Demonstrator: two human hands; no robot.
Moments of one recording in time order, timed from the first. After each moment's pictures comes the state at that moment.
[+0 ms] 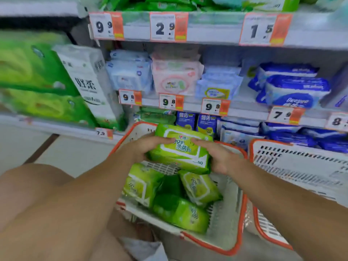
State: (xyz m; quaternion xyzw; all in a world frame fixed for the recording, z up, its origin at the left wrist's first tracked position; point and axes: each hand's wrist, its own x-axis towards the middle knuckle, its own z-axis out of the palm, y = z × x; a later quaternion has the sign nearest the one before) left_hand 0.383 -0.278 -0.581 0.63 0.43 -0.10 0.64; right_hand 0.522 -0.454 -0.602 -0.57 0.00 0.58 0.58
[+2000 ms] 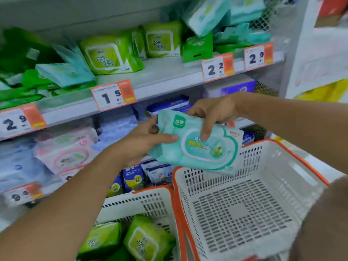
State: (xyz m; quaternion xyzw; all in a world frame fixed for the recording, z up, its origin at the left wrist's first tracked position) left_hand 0.601 -0.459 -0.438 0.74 0.04 -0.07 0.66; right_hand 0.736 -0.666 -0.412 -0.71 -0.36 0.47 0.37
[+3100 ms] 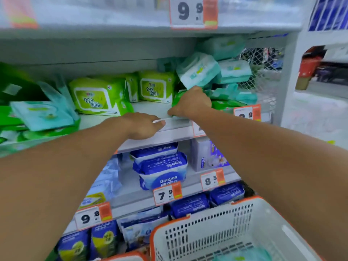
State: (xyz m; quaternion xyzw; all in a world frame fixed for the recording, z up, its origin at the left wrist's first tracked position) left_hand 0.750 -0.457 -0.329 1.00 0.06 -0.05 0.01; right_hand 0.842 -0.595 -0.324 -0.98 -0.07 -0.10 0.18
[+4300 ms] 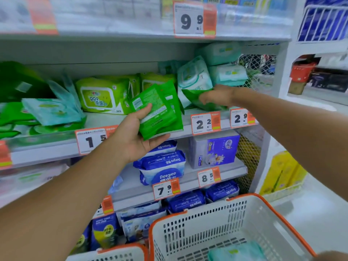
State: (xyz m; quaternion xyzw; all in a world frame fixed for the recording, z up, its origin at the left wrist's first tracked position) left_hand 0.687 -0.478 -0.342 0.49 0.11 0.00 0.86; right_hand 0.829 -0.685 -0.276 -0.97 -0.17 -0.01 0.20
